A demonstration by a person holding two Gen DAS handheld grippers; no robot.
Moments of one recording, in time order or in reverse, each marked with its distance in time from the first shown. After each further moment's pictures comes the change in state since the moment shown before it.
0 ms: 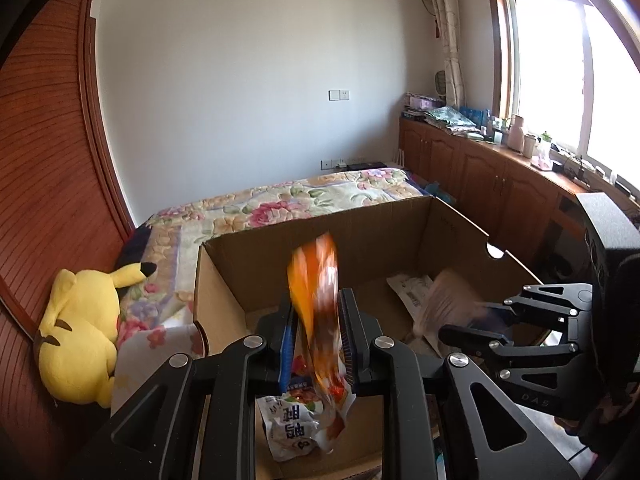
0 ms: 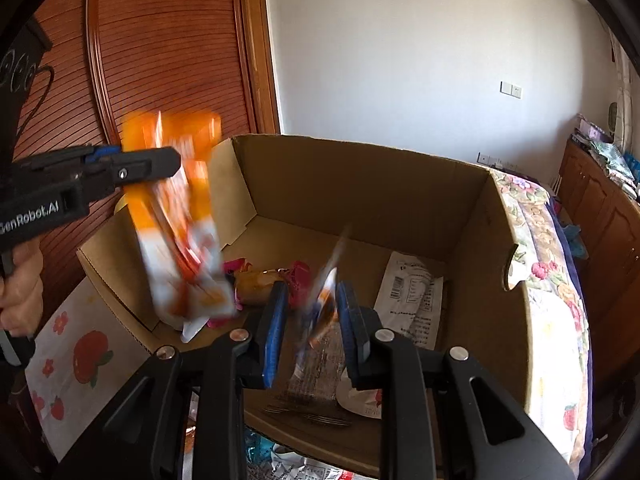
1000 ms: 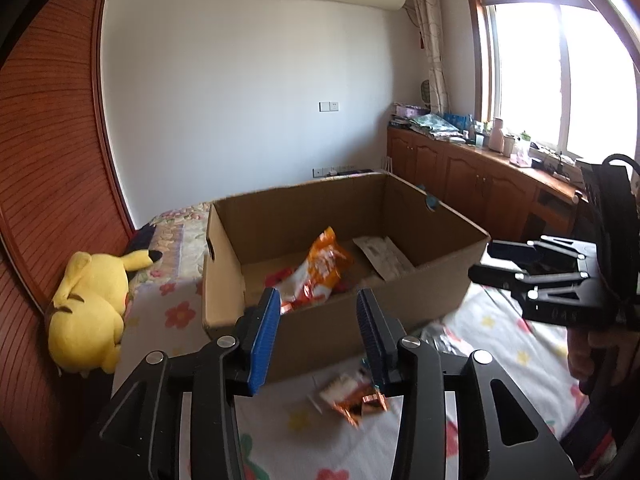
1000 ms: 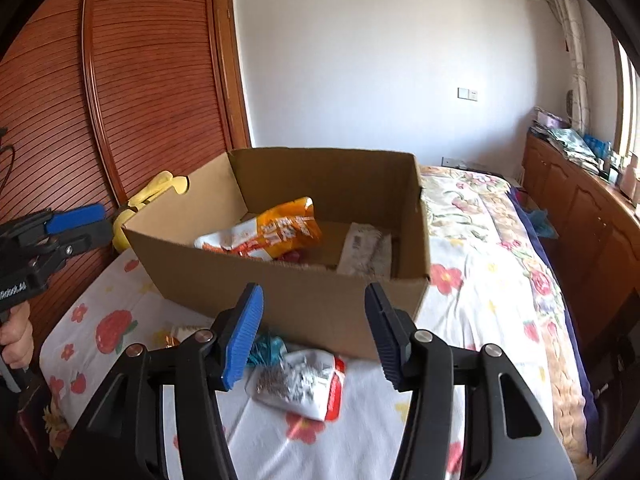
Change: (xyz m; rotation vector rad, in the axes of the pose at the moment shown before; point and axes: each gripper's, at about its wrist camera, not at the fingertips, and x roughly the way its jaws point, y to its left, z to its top) left arm -0.087 -0.009 -0.072 0.009 -0.050 -0.019; right arm -0.096 0.007 -0.062 0.088 -0.086 -0.106
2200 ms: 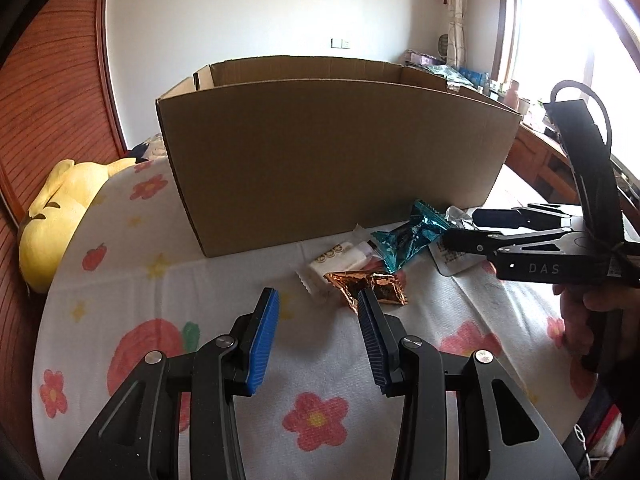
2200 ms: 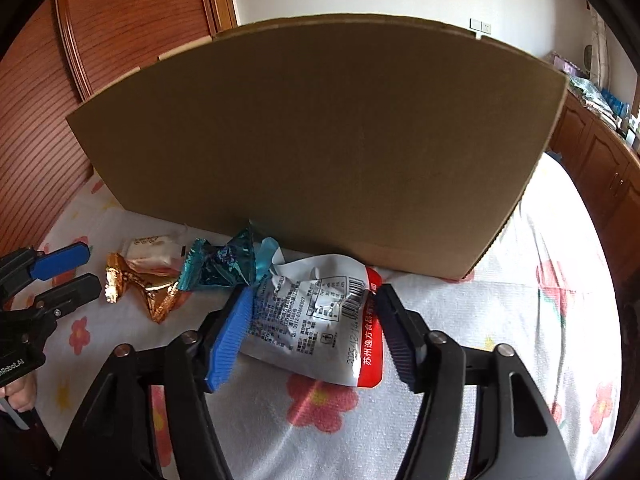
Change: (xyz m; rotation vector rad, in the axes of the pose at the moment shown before) left arm 0.048 -0.002 -0.055 -0.090 0.205 -0.009; right arm 0.086 0.006 -0.058 0.004 0.275 0.014
